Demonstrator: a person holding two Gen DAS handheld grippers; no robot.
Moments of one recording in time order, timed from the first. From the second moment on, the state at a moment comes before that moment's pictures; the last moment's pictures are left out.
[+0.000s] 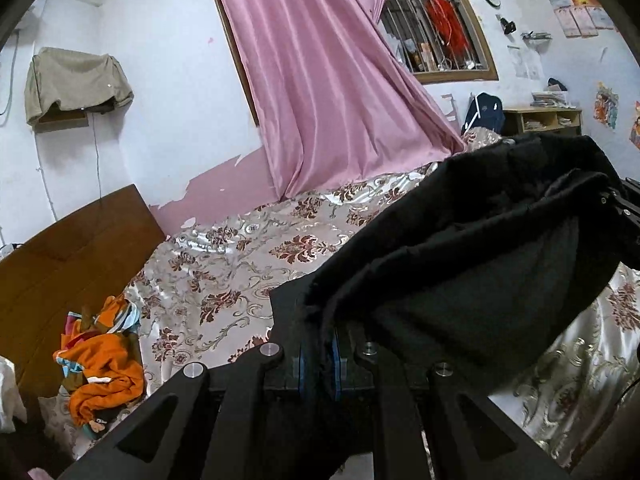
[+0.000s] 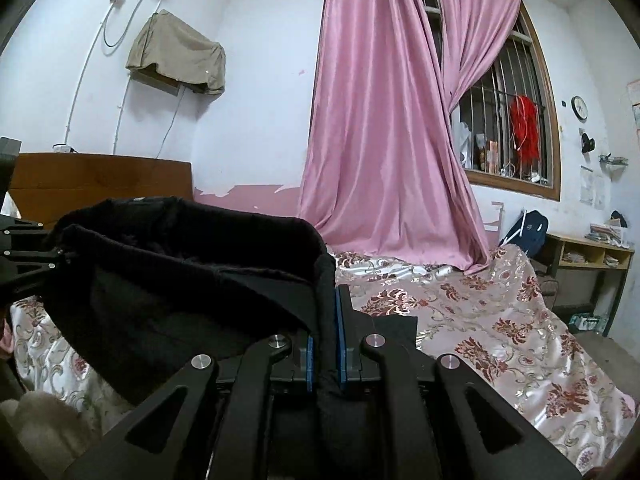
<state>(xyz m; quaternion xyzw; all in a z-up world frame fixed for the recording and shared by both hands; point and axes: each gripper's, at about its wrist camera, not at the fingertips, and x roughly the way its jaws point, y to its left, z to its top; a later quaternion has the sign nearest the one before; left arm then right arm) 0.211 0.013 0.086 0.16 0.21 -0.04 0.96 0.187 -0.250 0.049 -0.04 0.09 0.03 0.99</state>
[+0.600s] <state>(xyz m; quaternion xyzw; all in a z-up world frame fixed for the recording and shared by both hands) 0.380 0.023 0.030 0.13 0.26 -0.06 0.96 0.339 -0.239 0.012 -0.06 0.16 0.01 0.99</state>
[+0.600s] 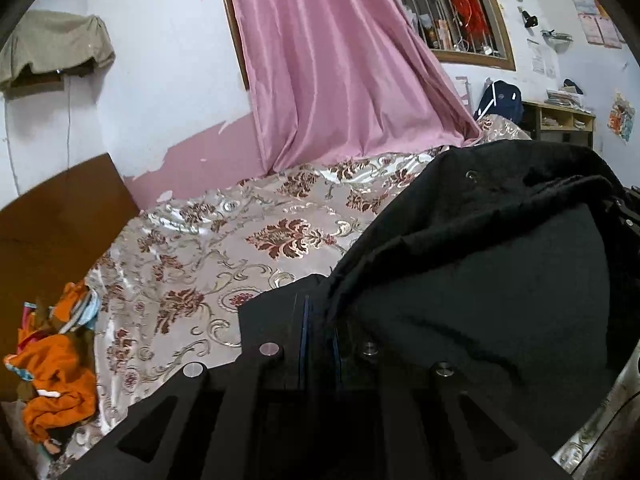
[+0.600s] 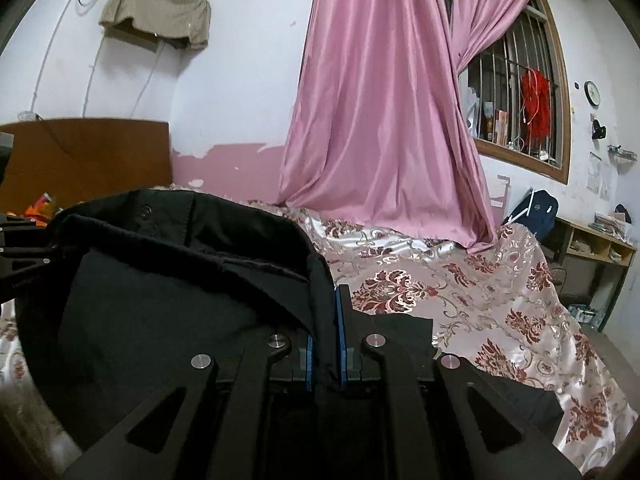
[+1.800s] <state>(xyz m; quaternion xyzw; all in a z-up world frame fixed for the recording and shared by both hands) 0.334 0.065 -0.006 0.01 0.25 -0.07 0.97 0.309 -0.255 -0.022 -0.05 0.19 0.05 0.98</state>
